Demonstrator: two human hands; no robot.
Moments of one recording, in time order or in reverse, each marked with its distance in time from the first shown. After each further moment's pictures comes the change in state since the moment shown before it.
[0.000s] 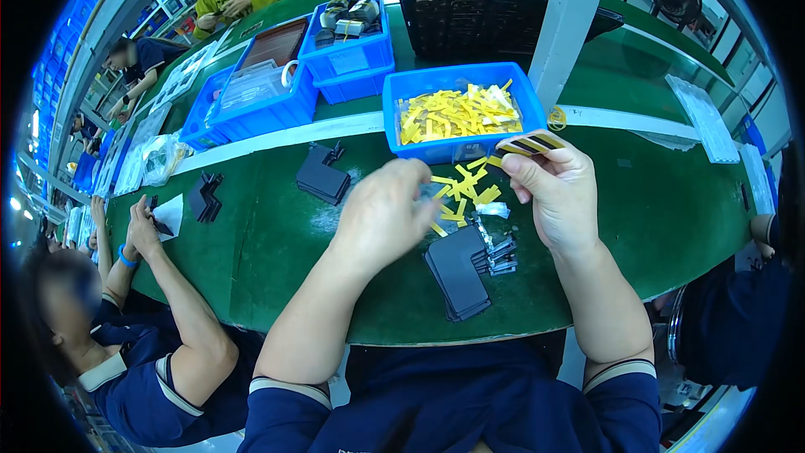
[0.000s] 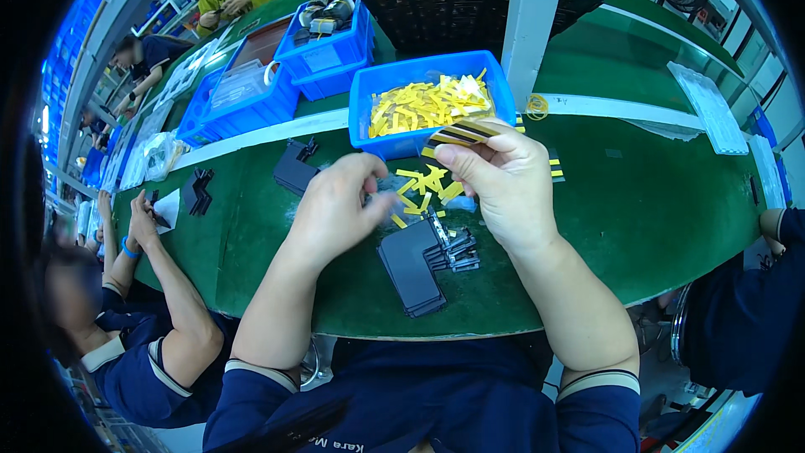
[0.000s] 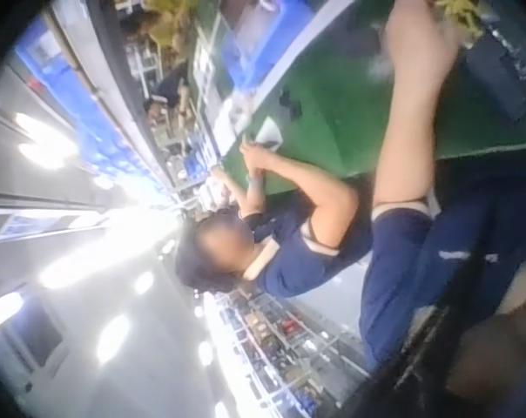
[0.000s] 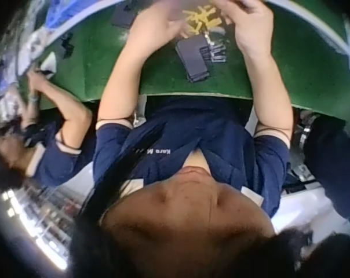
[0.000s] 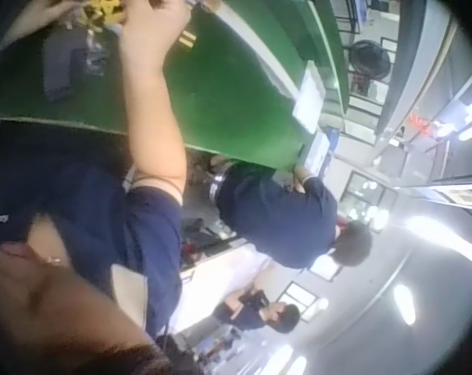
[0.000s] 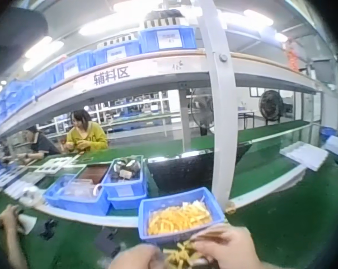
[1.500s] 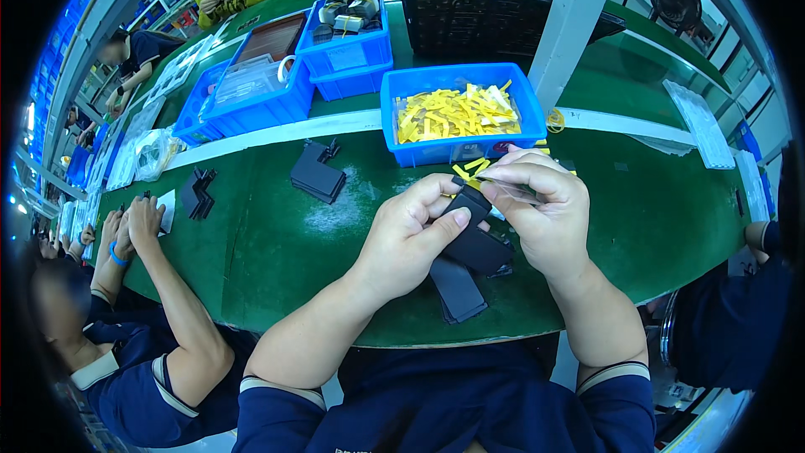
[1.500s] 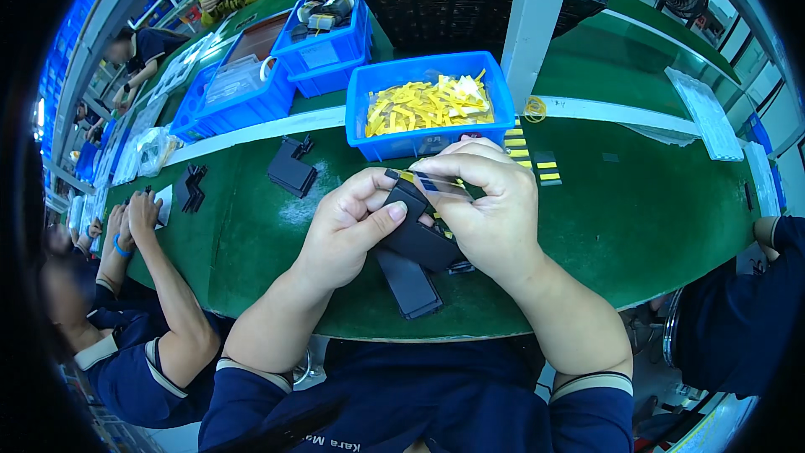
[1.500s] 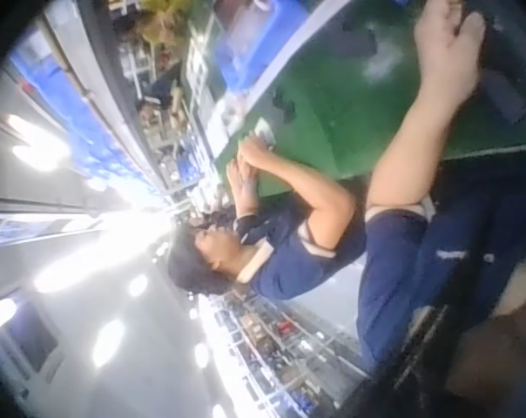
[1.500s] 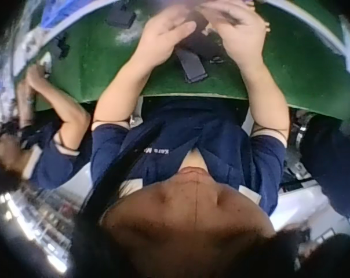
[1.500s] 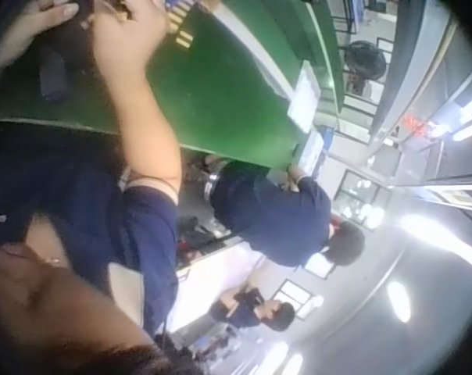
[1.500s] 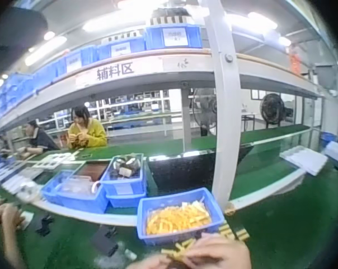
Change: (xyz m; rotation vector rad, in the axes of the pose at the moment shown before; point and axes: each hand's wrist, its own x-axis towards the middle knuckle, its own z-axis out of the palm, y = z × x) left_hand -0.015 0.020 0.013 -1.289 -0.124 -0.102; right_hand -0.007 0.006 0.007 -0.589 -0.071 -0.466
